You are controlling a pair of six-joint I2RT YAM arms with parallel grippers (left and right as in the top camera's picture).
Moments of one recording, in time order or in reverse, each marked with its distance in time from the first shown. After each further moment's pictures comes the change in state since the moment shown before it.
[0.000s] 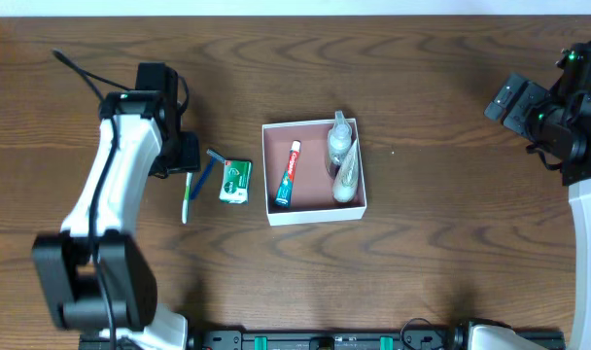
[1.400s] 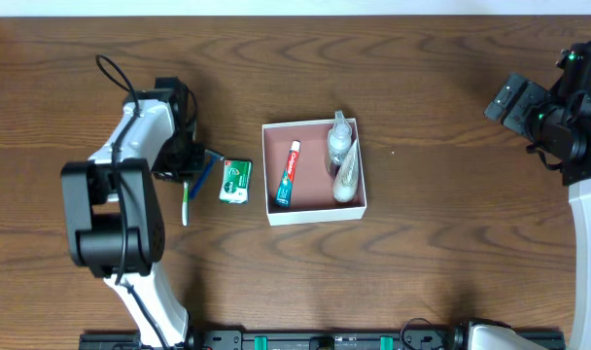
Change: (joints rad) left arm 0.024 0.228 0.055 0.022 0.034 0.082; right arm 0.000 0.000 0.000 0.000 0.000 0.000
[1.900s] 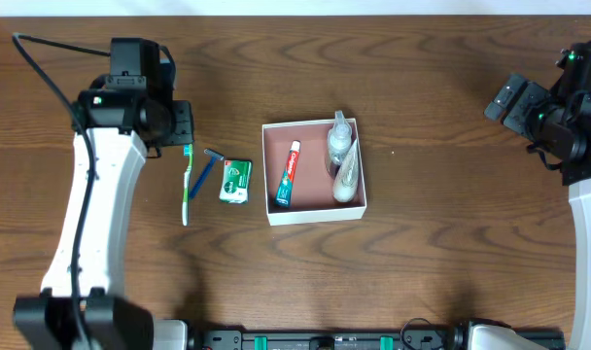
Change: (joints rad) left arm -0.039 -0.397 0.068 0.009 0.040 -0.052; right arm 0.000 0.000 0.000 0.000 0.000 0.000
